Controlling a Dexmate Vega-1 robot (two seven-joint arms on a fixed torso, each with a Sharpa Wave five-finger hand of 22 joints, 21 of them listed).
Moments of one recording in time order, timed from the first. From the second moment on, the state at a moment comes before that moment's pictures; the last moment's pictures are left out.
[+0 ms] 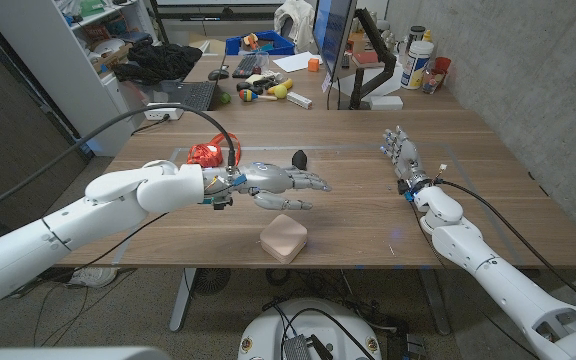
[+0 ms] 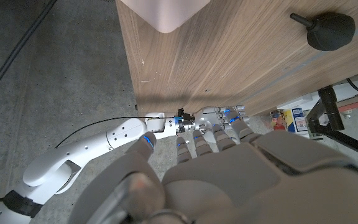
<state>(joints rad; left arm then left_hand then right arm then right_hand) 0.90 1.09 0.45 -2.07 0.39 -0.45 -0.33 0.18 0.11 0.50 0.09 0.26 -0.06 -0.22 0.20 0.19 -0.05 -0.15 0.20 0.18 -0.07 -0.04 0.19 0.18 -0.17 0.03 0.71 0.18 -0.88 -0.50 -0.36 -1.32 0.65 0.31 -0.01 0.02 0.07 0.32 0.17 0.20 0.09 -0.05 0.18 0.18 0.10 -0.04 0.20 0.18 -0.03 -0.03 0.18 0.17 -0.12 -0.03 0.65 0.18</state>
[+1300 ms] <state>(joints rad) 0.90 1.11 0.47 -2.08 0.38 -0.42 -0.39 0.18 0.11 0.49 0.10 0.26 -0.06 -0.22 0.20 0.19 -0.06 -0.15 0.20 0.18 -0.08 -0.04 0.19 0.18 -0.17 0.03 0.69 0.18 -0.88 -0.51 -0.37 -1.32 0.64 0.30 -0.01 0.02 0.07 0.32 0.17 0.20 0.09 -0.05 0.18 0.18 0.10 -0.04 0.20 0.18 -0.03 -0.03 0.18 0.17 -0.12 -0.03 0.64 0.18</state>
